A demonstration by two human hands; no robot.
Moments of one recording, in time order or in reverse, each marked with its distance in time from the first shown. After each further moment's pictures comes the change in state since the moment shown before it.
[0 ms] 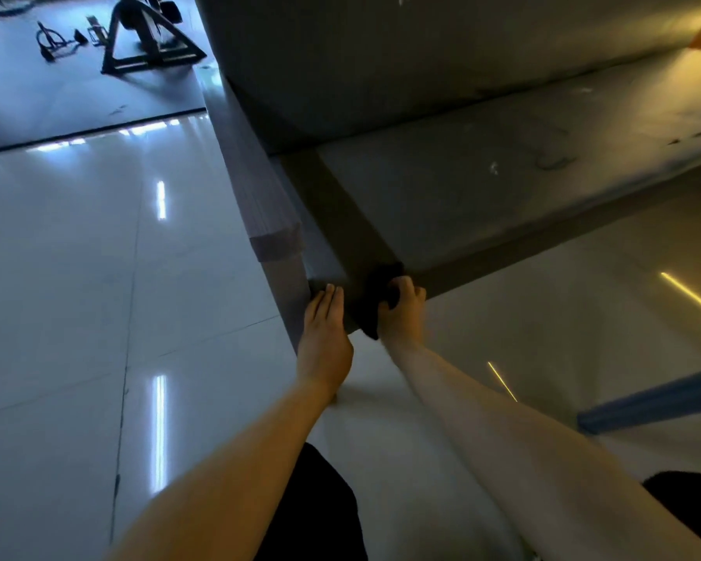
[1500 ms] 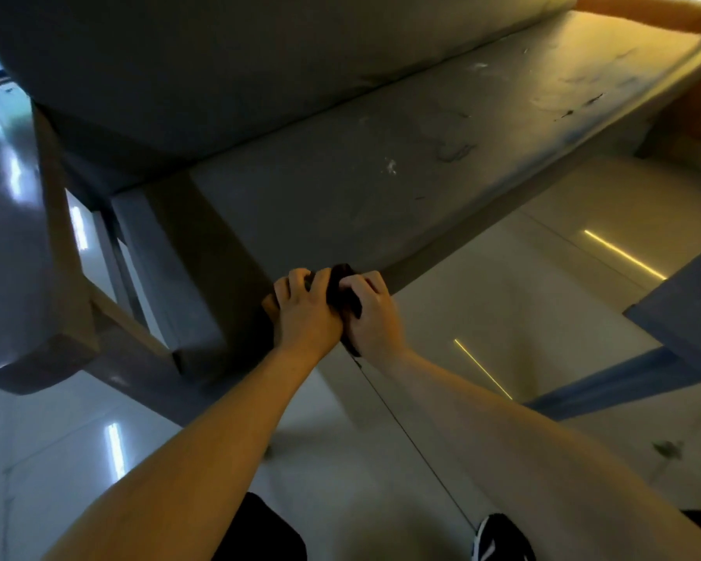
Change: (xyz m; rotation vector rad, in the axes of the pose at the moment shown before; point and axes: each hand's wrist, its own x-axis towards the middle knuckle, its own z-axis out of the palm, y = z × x) left_hand 0.114 0.124 0.069 0.290 -0.167 0.141; right_hand 0.096 0.079 -0.077 0.017 0.121 -0.392
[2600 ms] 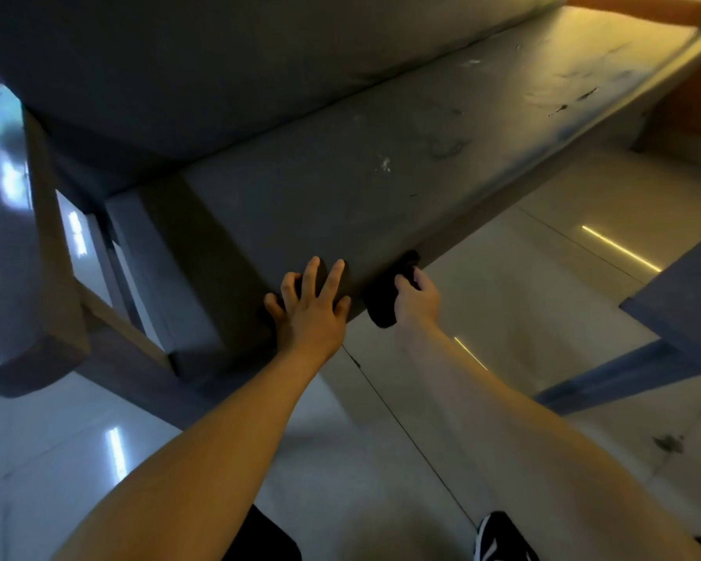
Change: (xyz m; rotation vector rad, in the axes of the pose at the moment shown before) left_hand 0.006 0.001 0.026 0.200 0.018 0.093; right_hand 0.022 0.031 -0.023 0.682 0.399 0.976
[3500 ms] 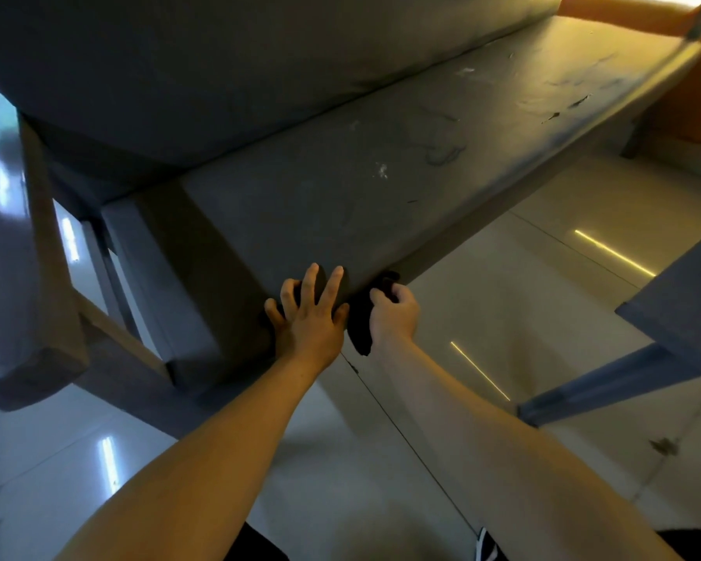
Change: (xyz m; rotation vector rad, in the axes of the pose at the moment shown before) left_hand 0.001 -0.004 0.004 0.029 -0.002 0.014; right_hand -0.030 0.007 0.019 -0.052 -0.012 -0.048
